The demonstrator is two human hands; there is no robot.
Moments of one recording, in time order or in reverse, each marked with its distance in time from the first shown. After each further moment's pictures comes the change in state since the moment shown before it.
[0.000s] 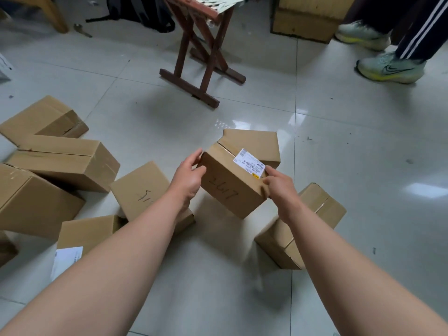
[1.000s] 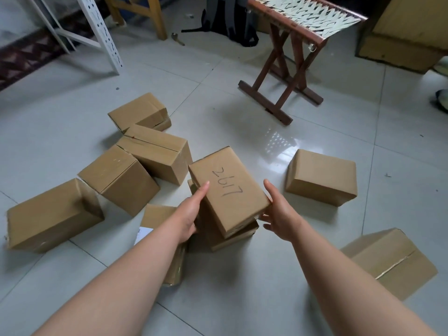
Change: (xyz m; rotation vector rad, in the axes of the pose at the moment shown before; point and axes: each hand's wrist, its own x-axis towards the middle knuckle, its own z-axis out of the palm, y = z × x) left_hand -0.054 -0.051 -0.142 -0.450 0.095 -0.533; right_hand 0.000 -0.005 0.145 -0.096 -0.568 0.201
